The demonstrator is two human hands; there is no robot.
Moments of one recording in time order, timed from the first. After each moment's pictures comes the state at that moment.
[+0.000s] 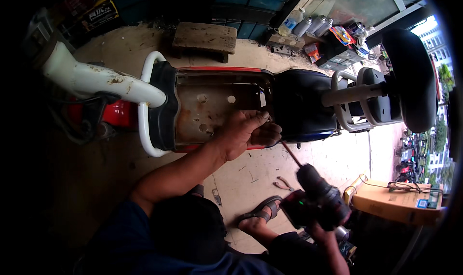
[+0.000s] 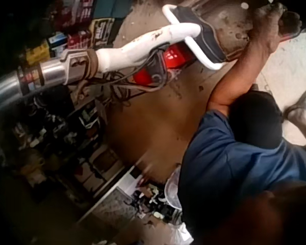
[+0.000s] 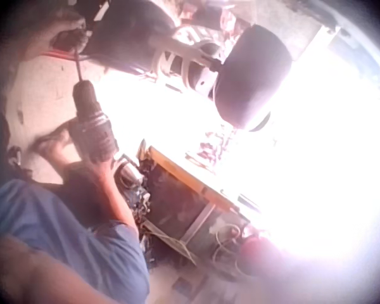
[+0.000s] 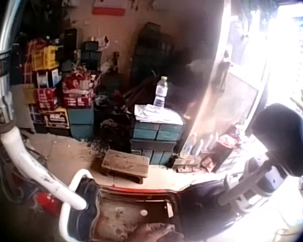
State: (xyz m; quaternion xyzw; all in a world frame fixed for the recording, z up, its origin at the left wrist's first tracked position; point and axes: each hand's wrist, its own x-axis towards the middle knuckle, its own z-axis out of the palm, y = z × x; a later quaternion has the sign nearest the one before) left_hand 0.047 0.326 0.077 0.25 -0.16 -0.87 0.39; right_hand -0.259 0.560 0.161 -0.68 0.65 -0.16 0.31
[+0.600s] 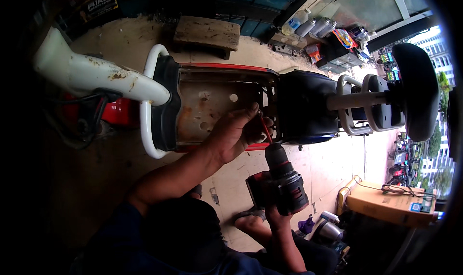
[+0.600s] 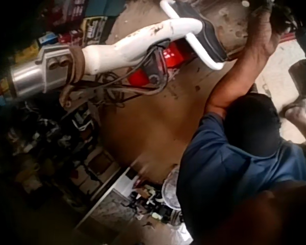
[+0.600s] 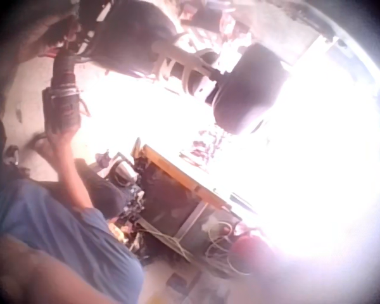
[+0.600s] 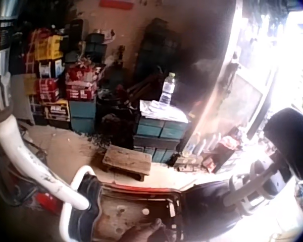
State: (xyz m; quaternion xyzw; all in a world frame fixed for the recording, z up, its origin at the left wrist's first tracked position) left_hand 0.069 0.332 0.069 0.23 -0.04 -0.86 0.45; right_hand -0.108 0.500 0.095 -0.59 0.65 -0.41 0.25
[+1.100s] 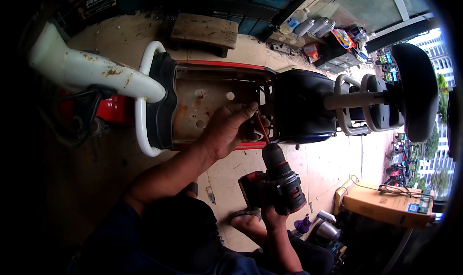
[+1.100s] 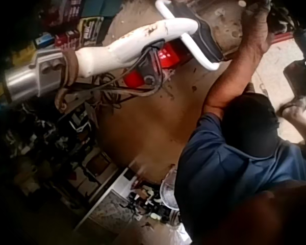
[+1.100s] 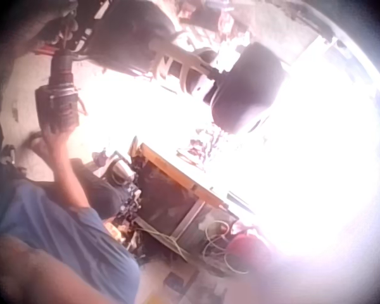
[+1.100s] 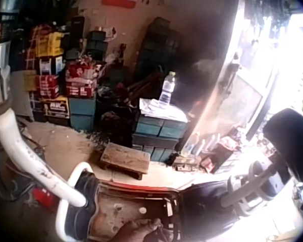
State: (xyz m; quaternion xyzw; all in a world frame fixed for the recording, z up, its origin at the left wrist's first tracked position) left_hand 0.076 0.330 0.081 0.27 -0.13 -0.84 0.45; right_hand -0.121 0.514 0.082 -0.57 0.64 -0.38 0.35
